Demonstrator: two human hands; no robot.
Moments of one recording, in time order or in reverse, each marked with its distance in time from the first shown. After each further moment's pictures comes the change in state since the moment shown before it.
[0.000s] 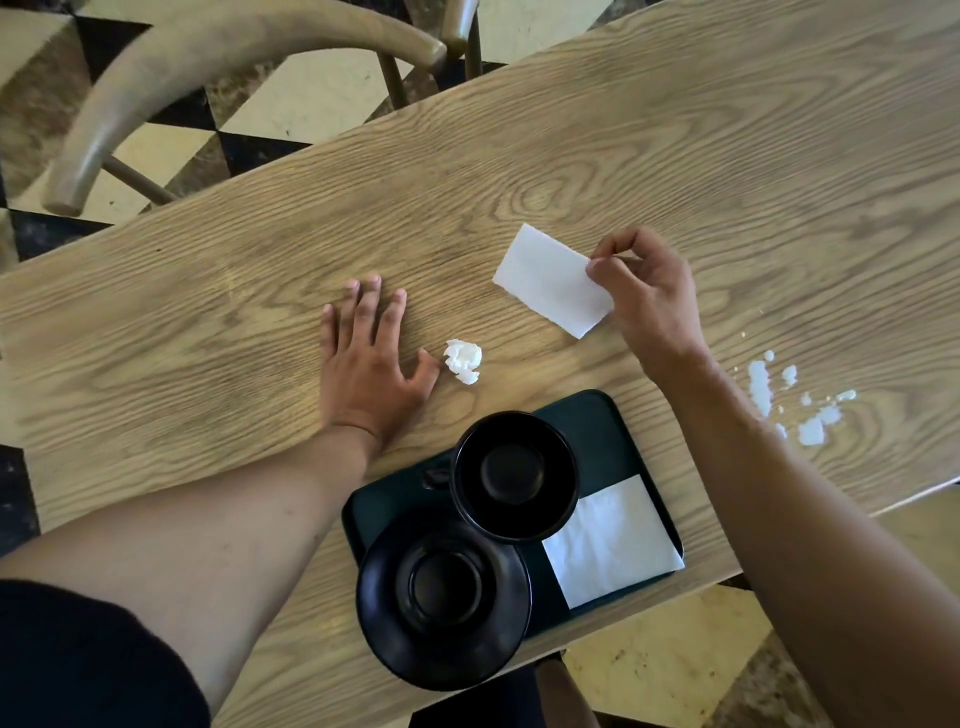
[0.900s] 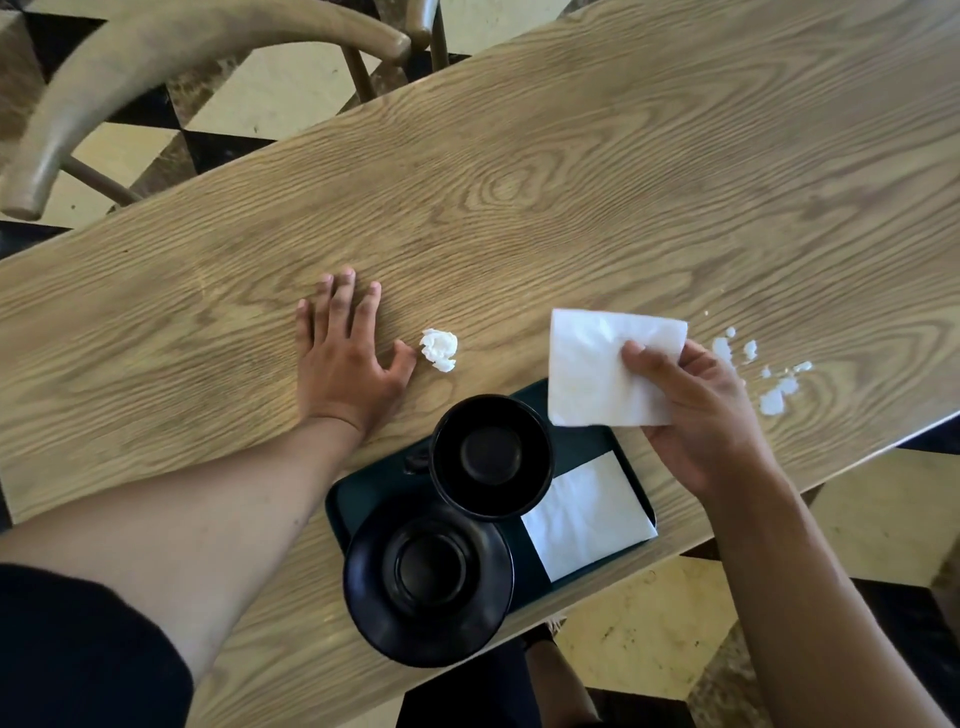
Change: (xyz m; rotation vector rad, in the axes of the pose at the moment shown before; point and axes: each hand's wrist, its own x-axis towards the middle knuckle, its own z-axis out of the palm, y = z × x) left_hand -0.001 0.002 -0.002 -0.008 -0.001 -0.005; right_hand -0.103 0.014 -0.057 0.543 -0.019 0.376
